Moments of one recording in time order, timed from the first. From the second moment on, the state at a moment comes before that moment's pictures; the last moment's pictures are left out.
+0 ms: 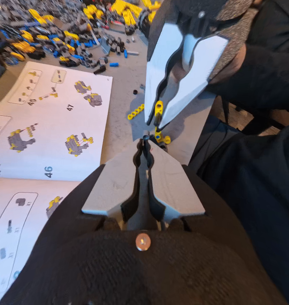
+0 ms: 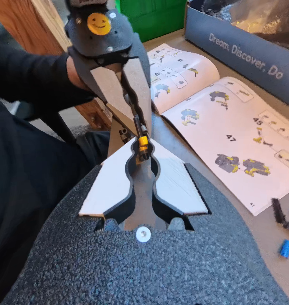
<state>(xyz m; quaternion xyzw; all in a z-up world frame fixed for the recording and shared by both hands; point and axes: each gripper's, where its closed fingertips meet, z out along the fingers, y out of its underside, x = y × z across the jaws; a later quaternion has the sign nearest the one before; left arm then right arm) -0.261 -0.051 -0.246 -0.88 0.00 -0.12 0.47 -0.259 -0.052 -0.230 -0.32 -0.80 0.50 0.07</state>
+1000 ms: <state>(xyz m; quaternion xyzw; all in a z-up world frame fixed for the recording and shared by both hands) -0.281 -0.052 -0.246 -0.85 -0.11 -0.10 0.51 -0.278 -0.054 -0.240 -0.35 -0.85 0.39 -0.04</state>
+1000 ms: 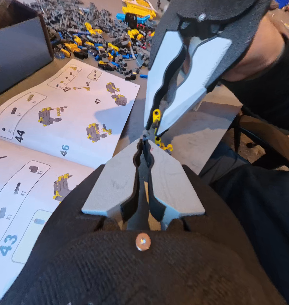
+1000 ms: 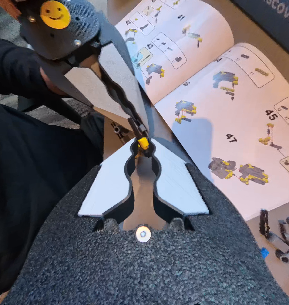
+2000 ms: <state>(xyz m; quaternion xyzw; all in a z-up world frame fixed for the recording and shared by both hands) -0.275 -0.055 -0.211 -0.85 -0.03 -0.11 0.51 -0.271 -0.049 -0.218 -0.30 -0.78 0.55 0.00</state>
